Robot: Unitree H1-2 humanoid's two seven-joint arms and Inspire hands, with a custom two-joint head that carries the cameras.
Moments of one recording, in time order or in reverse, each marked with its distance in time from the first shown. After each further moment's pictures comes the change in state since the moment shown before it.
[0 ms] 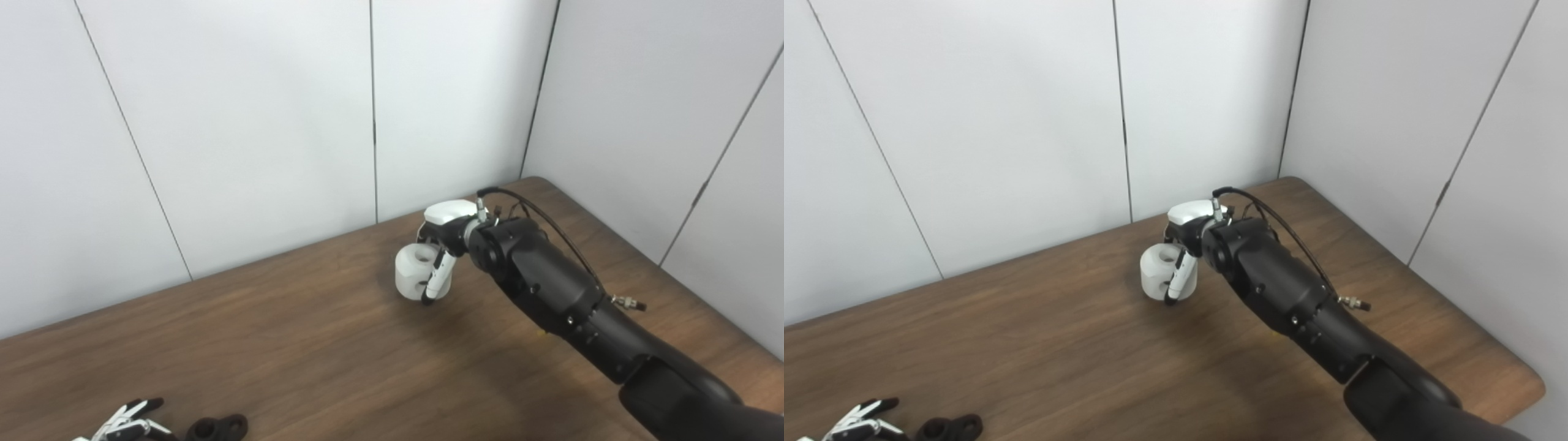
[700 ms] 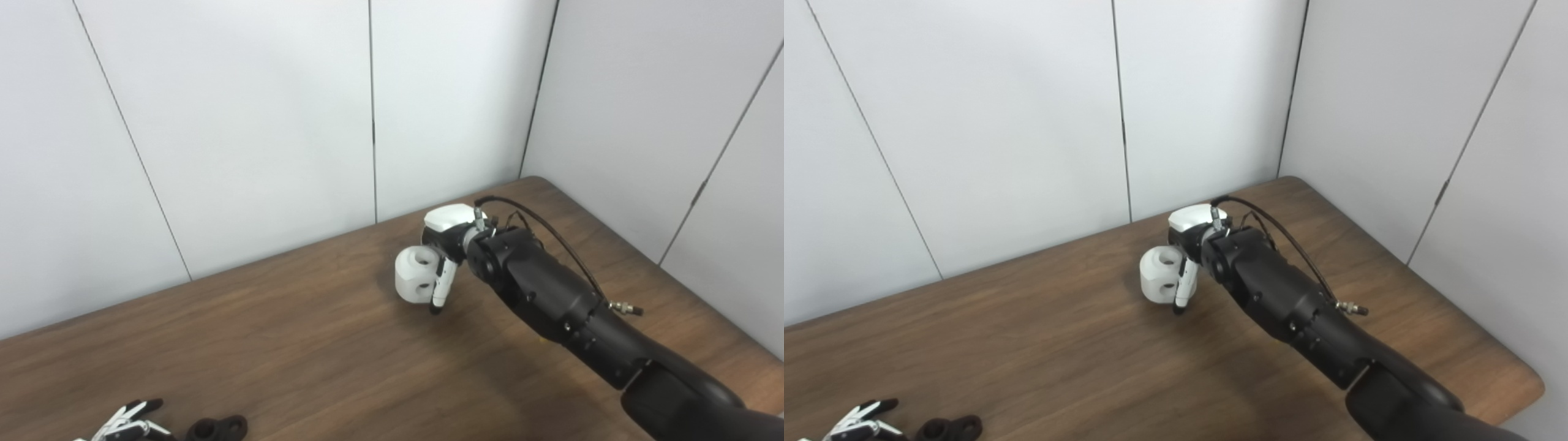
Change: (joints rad) left arm 0.002 0.000 0.002 -0.001 -0.006 0.000 -0.001; right arm 0.020 0.001 0.029 0.036 -0.010 -0.034 -0.118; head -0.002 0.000
